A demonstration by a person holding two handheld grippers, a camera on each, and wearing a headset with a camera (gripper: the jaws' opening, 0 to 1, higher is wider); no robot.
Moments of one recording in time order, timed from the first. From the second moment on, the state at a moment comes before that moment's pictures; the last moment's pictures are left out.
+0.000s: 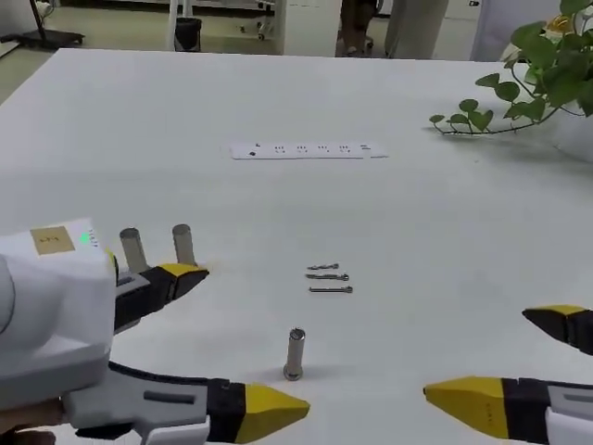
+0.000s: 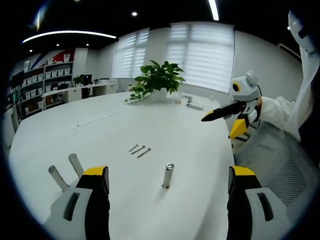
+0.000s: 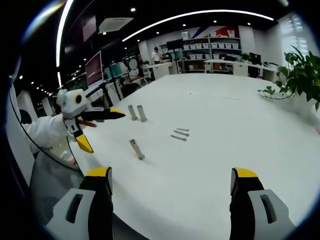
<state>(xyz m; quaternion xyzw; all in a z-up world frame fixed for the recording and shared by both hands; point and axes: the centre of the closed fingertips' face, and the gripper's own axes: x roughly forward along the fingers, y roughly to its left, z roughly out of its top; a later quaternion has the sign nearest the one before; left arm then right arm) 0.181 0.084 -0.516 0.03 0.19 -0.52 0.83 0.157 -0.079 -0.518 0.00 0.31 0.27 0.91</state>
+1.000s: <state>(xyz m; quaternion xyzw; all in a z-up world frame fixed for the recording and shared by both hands) 0.139 0.113 -0.515 0.01 0.24 -0.50 0.83 0.162 -0.074 -0.513 -0.01 0.30 0.29 0.91</state>
